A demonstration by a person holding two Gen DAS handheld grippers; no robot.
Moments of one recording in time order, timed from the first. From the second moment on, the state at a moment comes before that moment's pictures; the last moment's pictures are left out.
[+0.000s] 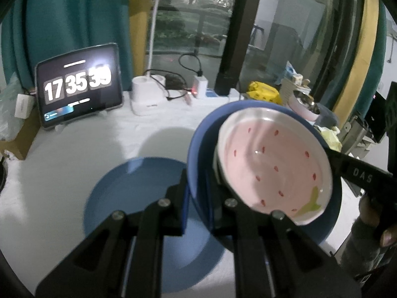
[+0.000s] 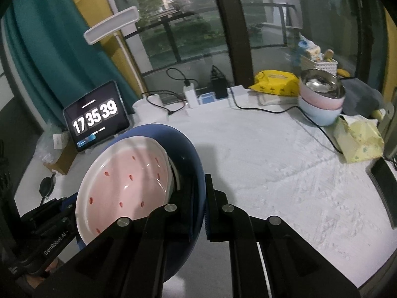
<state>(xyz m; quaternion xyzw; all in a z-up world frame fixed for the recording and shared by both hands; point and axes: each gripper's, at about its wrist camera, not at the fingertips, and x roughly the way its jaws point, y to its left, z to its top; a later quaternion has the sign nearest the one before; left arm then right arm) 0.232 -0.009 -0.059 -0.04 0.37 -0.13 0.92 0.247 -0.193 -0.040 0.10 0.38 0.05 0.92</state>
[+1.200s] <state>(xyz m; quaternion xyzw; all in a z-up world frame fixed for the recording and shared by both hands) 0.261 0.089 -0.092 -0.07 0.40 -0.05 0.91 0.320 -0.091 -0.084 0.08 0.45 0.12 0.88</state>
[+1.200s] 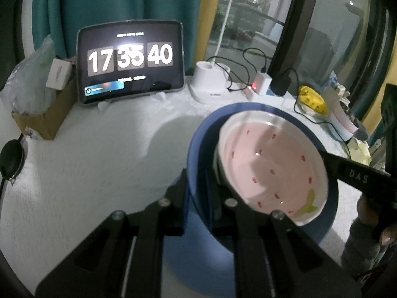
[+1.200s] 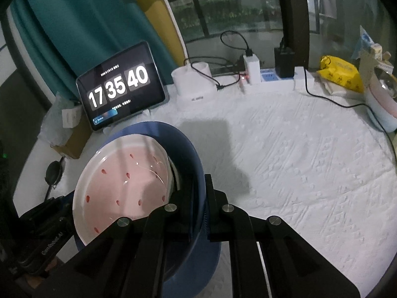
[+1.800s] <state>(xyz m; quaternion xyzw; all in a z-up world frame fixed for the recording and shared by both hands) 0.261 0.084 -0.093 -0.04 0.39 -0.03 0.92 0.318 -0.089 -0.089 0.05 0.44 0.10 0.89</state>
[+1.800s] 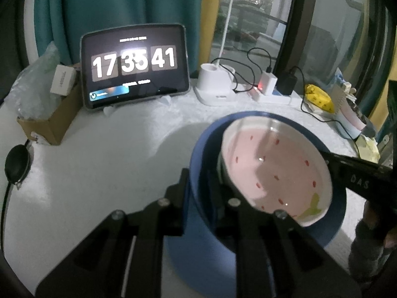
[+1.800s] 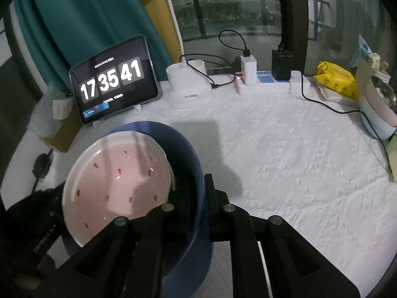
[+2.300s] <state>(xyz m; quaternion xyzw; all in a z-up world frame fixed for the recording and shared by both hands) 0.253 0.080 -0.092 -0.03 0.40 -0.01 0.92 0.310 -0.096 -0.087 0.04 0.45 0.09 0.89</state>
